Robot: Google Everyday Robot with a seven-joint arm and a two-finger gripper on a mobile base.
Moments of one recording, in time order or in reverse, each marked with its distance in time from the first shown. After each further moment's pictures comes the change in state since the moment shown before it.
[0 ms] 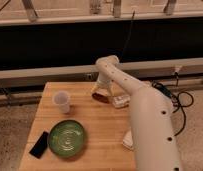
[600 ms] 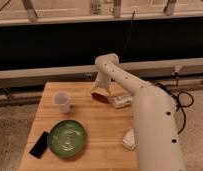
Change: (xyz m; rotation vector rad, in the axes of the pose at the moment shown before) arm -0.006 -0.009 -0.020 0.025 0.008 0.093
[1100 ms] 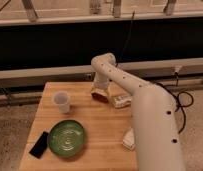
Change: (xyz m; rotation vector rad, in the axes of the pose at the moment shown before) arm -0.013 -0.005 -0.005 -0.036 -0.017 0.110
